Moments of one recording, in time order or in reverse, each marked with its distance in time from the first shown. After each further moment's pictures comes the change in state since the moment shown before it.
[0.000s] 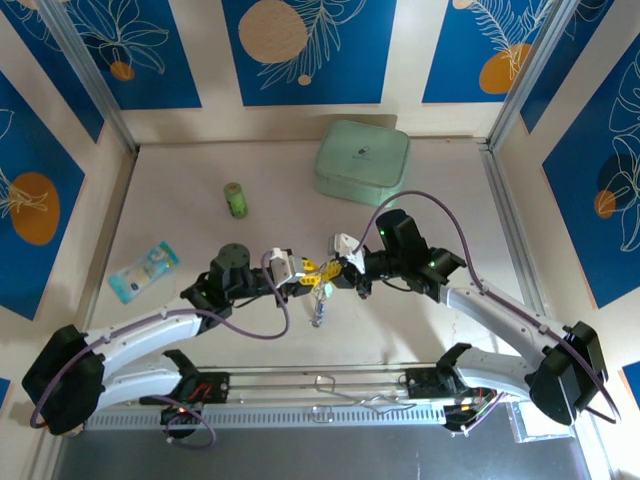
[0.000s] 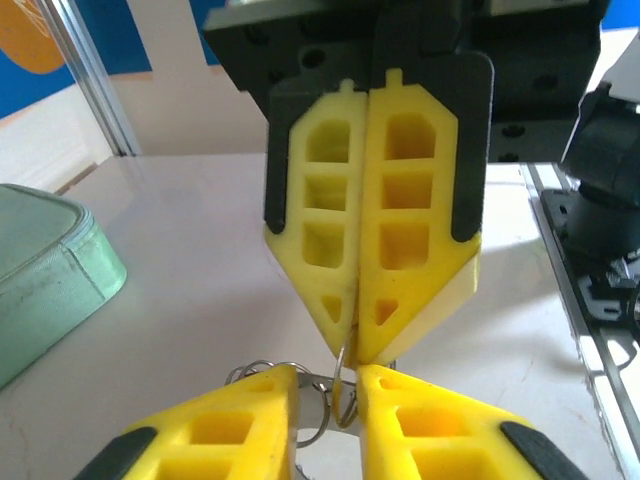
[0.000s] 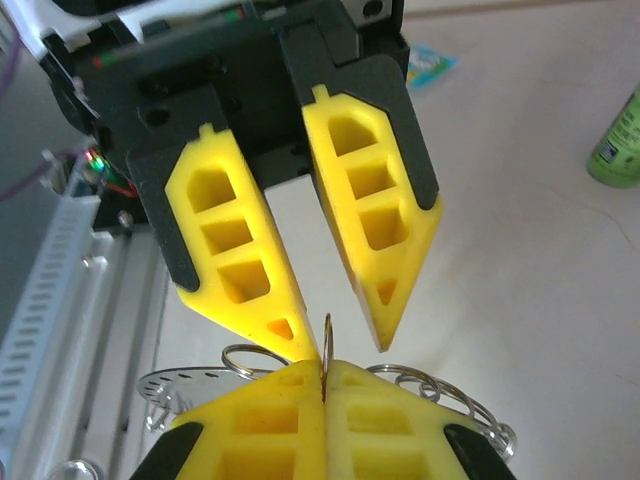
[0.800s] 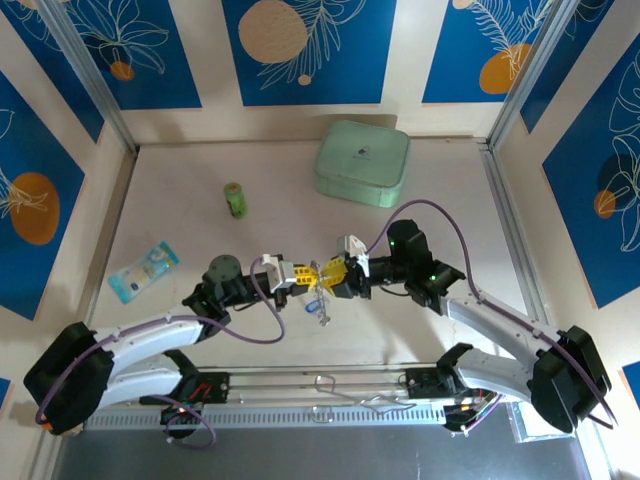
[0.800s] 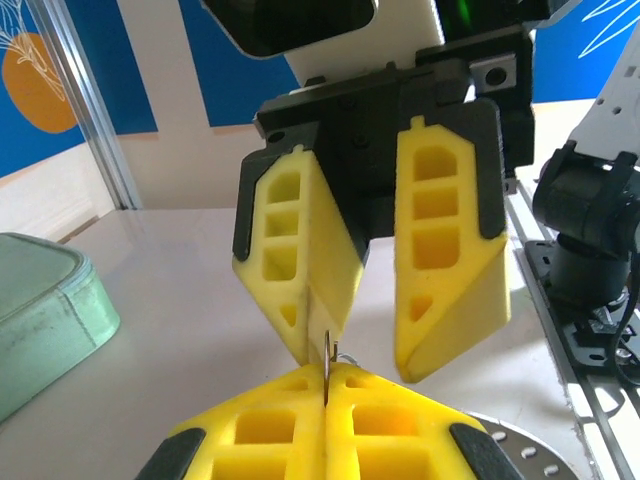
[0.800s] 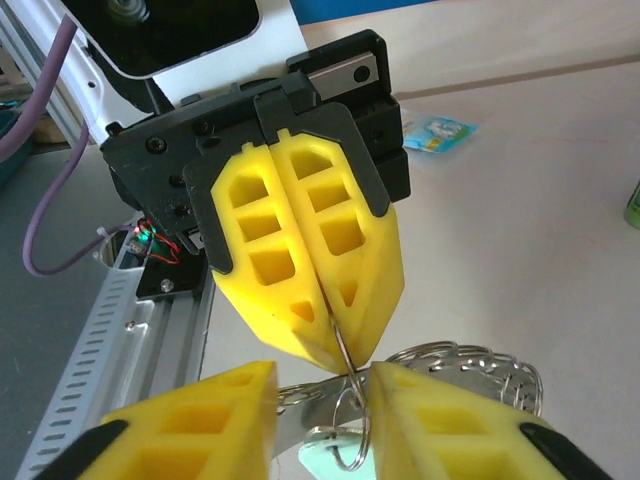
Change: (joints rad) left arm 0.008 0.012 -0.139 0.343 0.047 -0.113; right arm -0.048 -0.043 -0.213 0.406 -0.174 0.237
